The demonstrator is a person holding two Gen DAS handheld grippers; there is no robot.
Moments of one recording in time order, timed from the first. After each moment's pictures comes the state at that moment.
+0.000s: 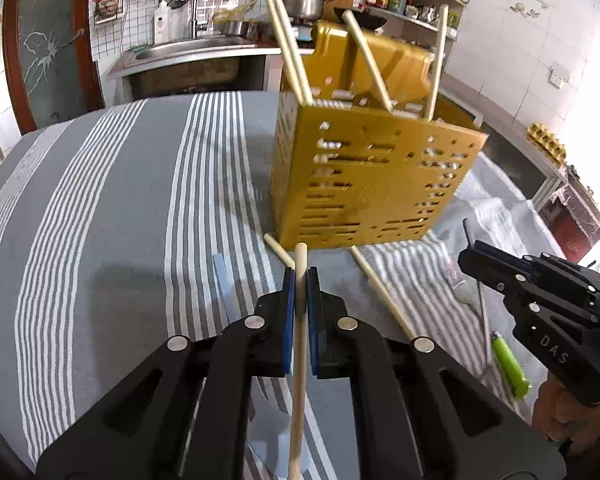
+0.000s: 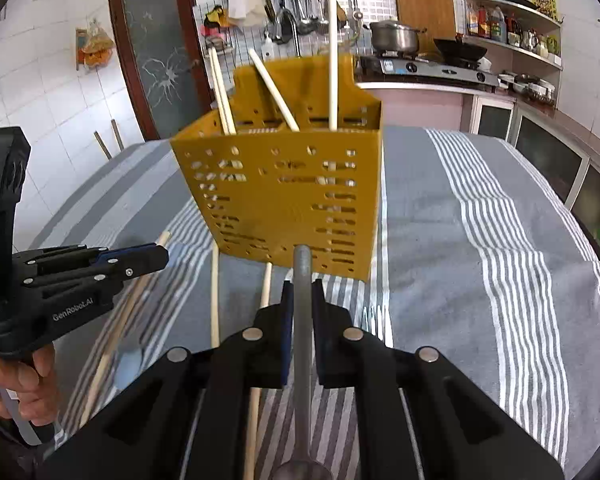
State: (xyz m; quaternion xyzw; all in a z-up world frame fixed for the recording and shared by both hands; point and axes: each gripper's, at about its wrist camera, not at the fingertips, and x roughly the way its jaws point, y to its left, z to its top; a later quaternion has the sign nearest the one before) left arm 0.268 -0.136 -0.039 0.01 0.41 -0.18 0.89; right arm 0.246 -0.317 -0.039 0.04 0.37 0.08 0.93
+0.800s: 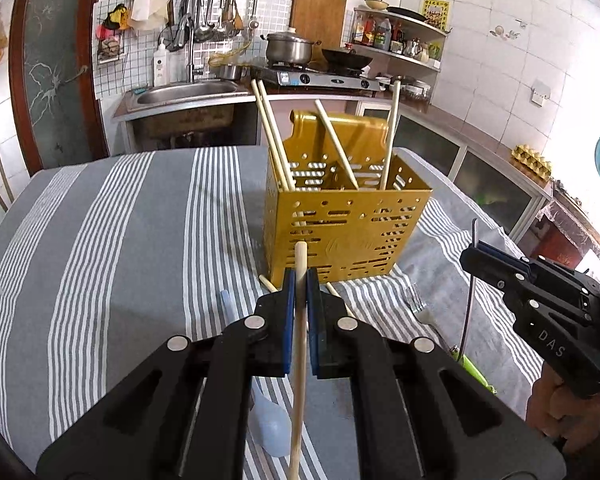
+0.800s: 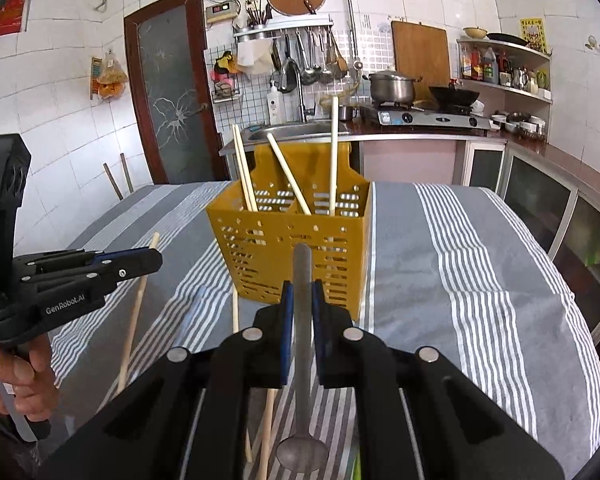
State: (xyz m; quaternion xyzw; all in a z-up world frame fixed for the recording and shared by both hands) left arm 0.233 -0.125 0.017 0.01 0.34 -0.20 0.92; right arm 0.210 -0.319 0.004 0.04 0.29 0.08 0.95
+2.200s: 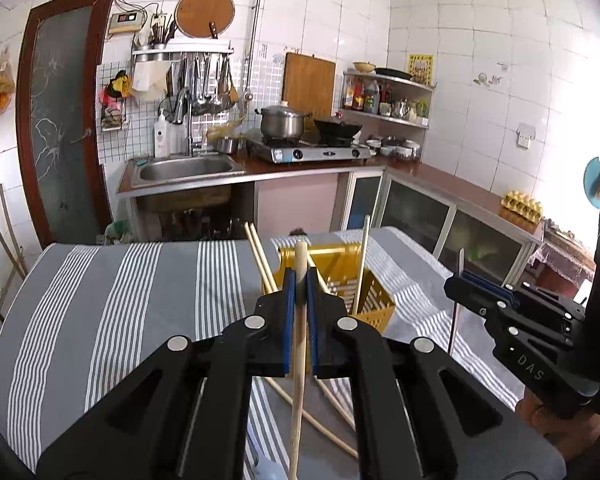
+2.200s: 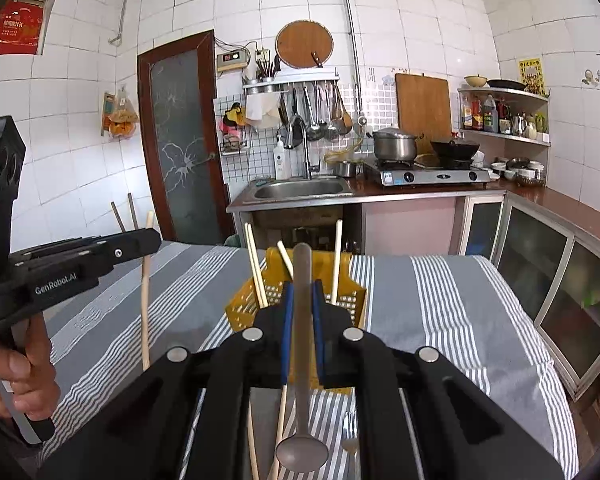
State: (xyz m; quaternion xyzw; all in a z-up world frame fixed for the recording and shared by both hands) left arm 0.229 -0.125 0.116 0.00 0.22 -0.21 0.95; right arm 0.213 -0.329 0.084 0.03 0.20 0.08 0.98
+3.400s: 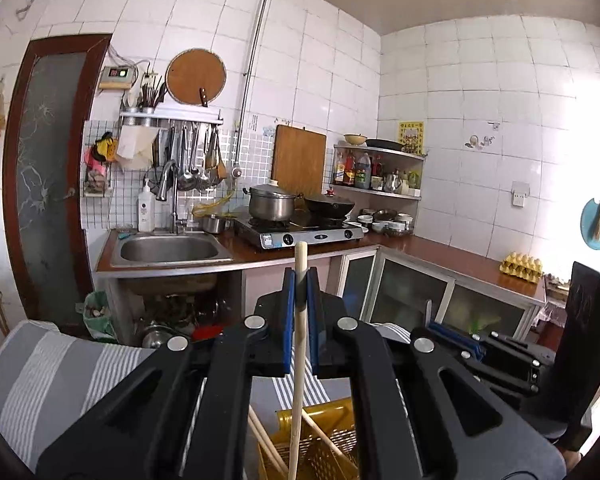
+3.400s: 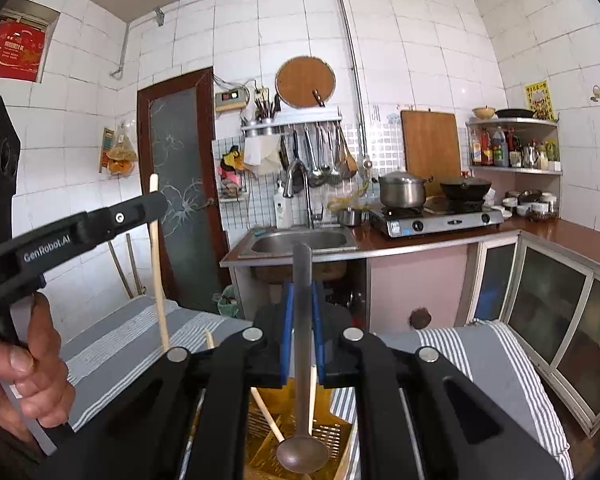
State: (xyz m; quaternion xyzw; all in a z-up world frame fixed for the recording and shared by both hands) left arm 0.327 -0.151 0.165 -0.04 0.10 -0.23 0.97; right arm 0.323 -0.345 0.113 0.04 0.13 0.10 0.99
